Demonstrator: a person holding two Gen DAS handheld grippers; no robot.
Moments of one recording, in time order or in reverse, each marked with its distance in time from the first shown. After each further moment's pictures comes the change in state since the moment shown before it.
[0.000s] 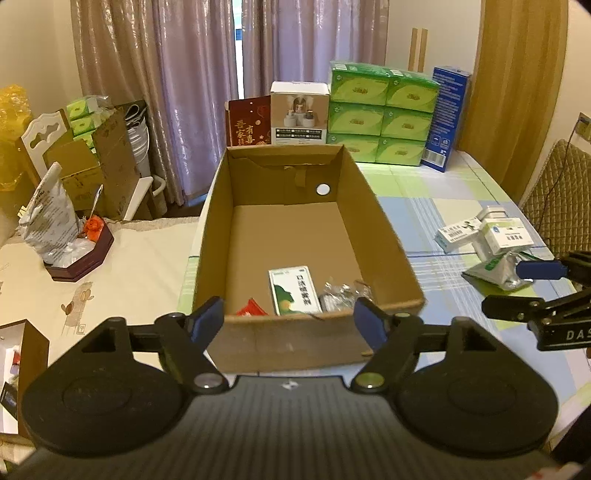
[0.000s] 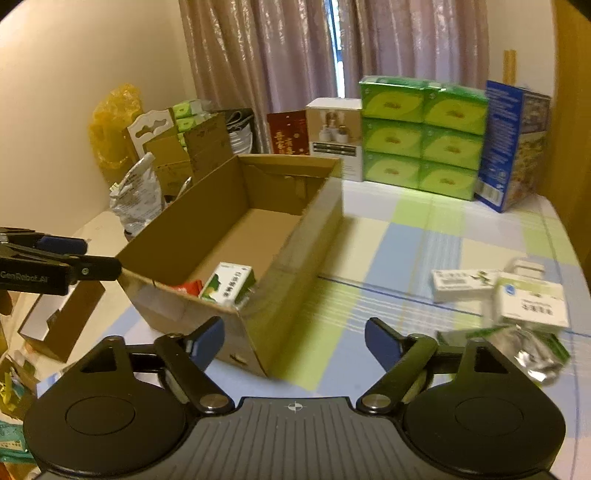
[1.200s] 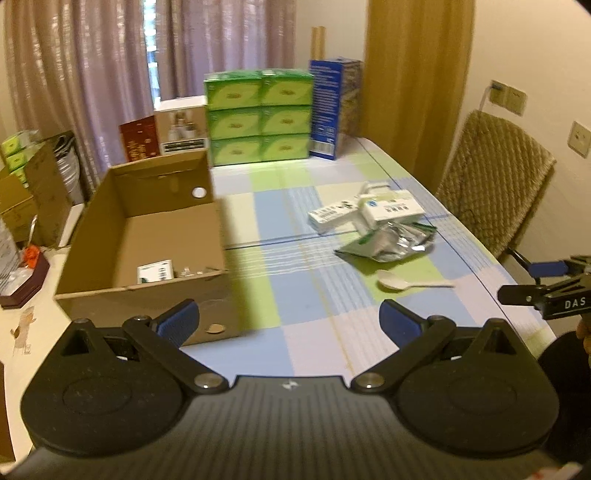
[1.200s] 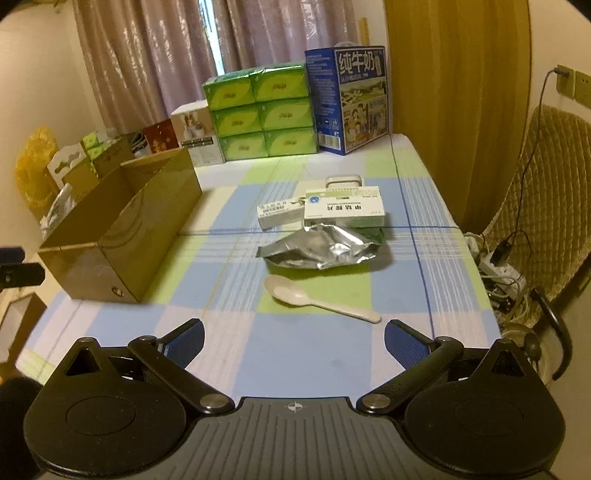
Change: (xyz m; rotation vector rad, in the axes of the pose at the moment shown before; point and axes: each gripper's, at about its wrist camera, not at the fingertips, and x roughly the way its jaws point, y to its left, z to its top) left arm -0.043 -0.151 -0.038 0.140 -0.038 -0.180; right arm -0.145 -0.139 -0.105 0.215 -0.007 -0.205
